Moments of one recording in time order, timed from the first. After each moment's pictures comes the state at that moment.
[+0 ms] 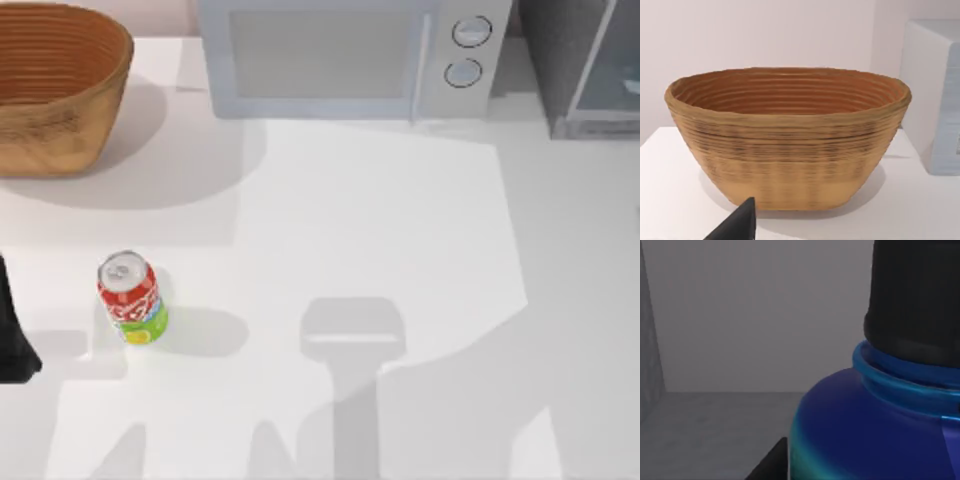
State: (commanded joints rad) left arm 0.00 0.00 0.00 0.00 0.00 0.00; right arm -0.20 2.35 1.31 1.05 -0.17 0.01
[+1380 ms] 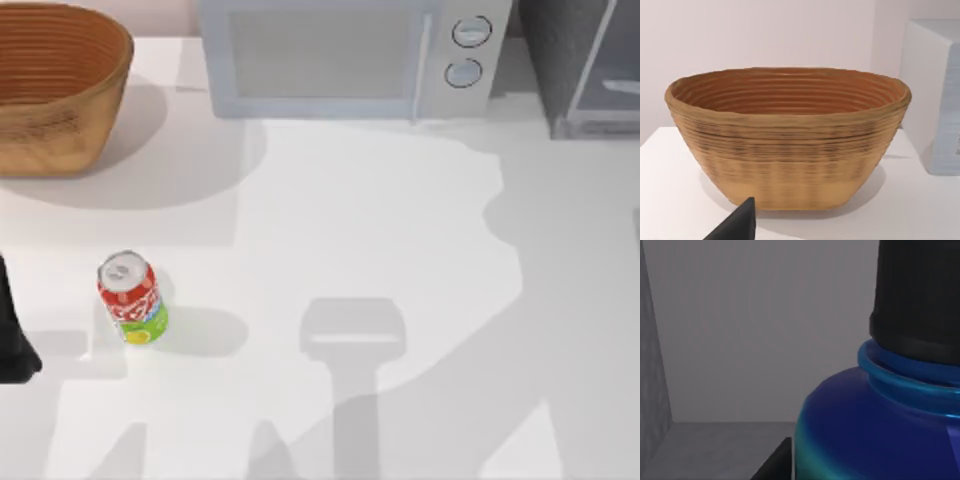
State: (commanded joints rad) left arm 0.00 0.00 0.00 0.00 0.00 0.00; right arm -0.21 2.26 1.32 0.94 -0.17 0.01
